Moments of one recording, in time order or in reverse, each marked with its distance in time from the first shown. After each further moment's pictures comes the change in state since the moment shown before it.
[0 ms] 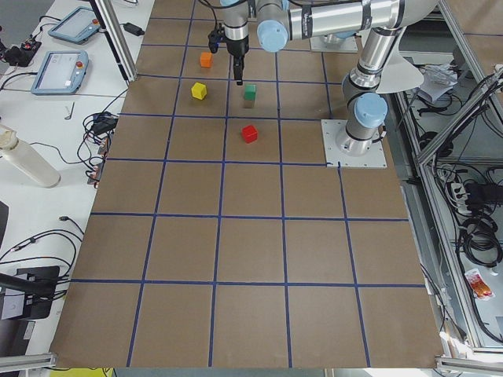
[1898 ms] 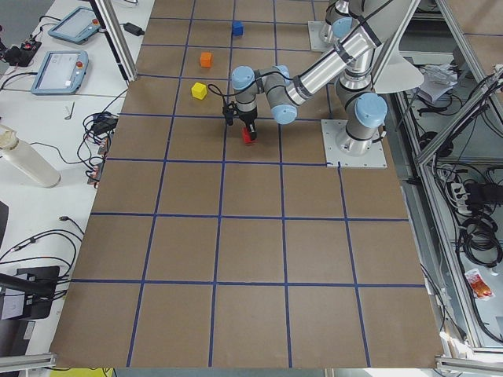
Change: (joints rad) left arm 0.148 -0.176 -0.372 0.533 0.039 -0.130; right arm 0.000 -0.002 0.015 0.014 0.001 0.001
